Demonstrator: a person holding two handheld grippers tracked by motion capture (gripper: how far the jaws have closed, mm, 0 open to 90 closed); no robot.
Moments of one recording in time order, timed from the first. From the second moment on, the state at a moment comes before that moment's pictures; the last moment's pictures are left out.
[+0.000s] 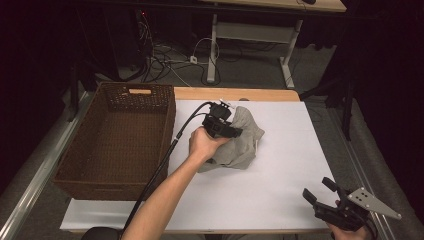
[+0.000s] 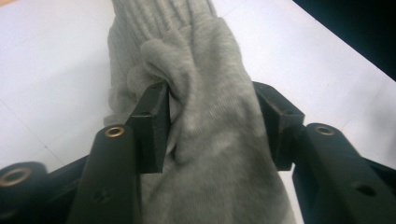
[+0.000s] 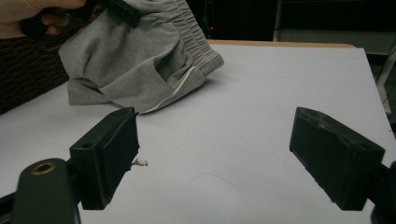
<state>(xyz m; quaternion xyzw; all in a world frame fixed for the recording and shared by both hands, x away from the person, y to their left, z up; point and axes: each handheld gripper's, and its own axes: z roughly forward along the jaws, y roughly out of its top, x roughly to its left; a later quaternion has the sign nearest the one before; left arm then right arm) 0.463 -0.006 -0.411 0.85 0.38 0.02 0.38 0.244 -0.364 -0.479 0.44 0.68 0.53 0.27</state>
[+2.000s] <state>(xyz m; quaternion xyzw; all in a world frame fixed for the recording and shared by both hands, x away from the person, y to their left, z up) 0.447 0.035 -0.378 0.85 0.37 0.04 0.38 0.244 -0.363 -0.480 0.44 0.68 0.53 0.27</state>
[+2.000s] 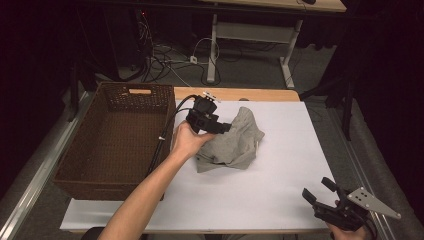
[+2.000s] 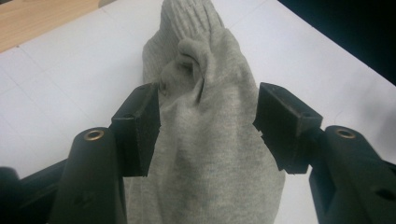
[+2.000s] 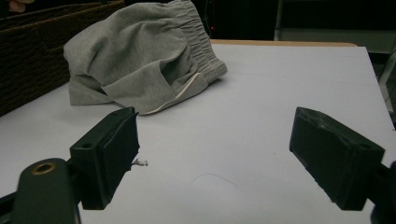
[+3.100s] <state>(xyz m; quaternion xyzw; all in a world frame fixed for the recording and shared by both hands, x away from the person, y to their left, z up) 0.432 0.061 -0.370 0.84 0.37 0.05 0.39 0.245 -0.363 -0.480 0.44 0.68 0.53 0.27</state>
